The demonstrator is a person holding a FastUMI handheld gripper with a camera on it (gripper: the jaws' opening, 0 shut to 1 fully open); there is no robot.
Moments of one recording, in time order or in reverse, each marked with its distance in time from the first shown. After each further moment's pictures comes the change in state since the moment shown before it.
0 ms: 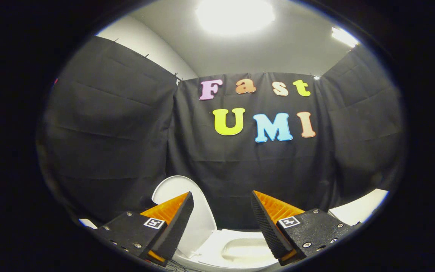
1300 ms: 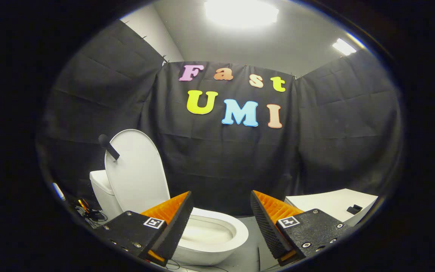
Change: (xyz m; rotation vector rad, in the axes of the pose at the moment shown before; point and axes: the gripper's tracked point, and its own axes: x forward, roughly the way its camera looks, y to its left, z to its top) arm -0.074 -0.109 -0.120 -0.127 0.050 -0.180
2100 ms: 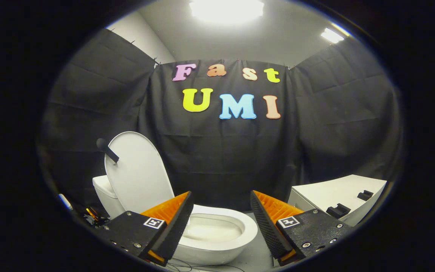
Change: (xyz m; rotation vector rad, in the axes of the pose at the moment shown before) arm 0.011 0.006 -0.025 0.087 0.033 0.002
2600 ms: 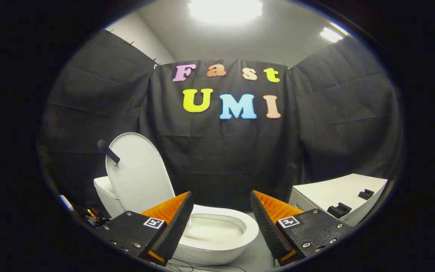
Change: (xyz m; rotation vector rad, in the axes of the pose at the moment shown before) arm 0.001 0.003 -0.004 0.006 -0.003 0.002
